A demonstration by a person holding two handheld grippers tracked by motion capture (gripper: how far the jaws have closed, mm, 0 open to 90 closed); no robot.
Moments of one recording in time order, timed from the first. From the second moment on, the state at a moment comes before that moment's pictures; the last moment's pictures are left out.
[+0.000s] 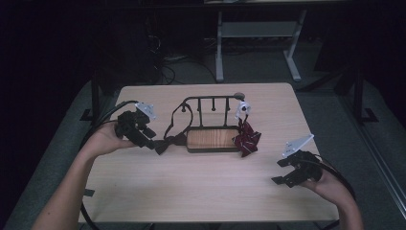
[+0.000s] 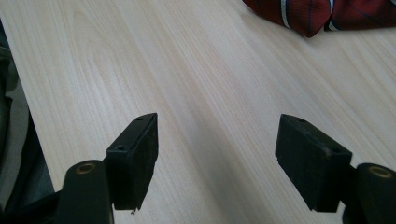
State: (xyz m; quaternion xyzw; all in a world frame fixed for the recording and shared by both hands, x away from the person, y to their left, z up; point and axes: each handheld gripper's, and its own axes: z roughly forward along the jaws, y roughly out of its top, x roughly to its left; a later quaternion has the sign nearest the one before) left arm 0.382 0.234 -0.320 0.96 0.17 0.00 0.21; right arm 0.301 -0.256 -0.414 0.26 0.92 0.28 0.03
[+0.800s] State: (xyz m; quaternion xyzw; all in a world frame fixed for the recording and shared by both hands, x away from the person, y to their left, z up) left arm 0.364 0.244 -0.350 0.96 0.18 0.00 0.22; right arm 0.299 -0.258 -0.415 0.27 0.92 0.27 0.03
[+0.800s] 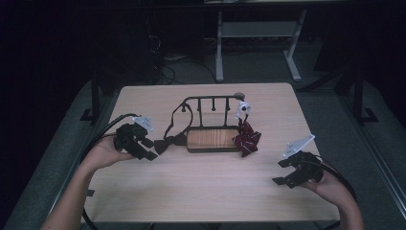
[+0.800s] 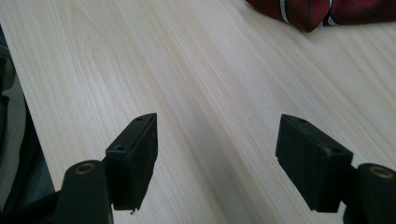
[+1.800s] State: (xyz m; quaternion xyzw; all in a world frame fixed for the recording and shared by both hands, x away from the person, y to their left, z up) left arm 0.340 0.255 -0.387 0.95 0.20 0.00 0.24; right arm 0.297 -0.258 -0.420 0.27 0.92 0.27 0.02
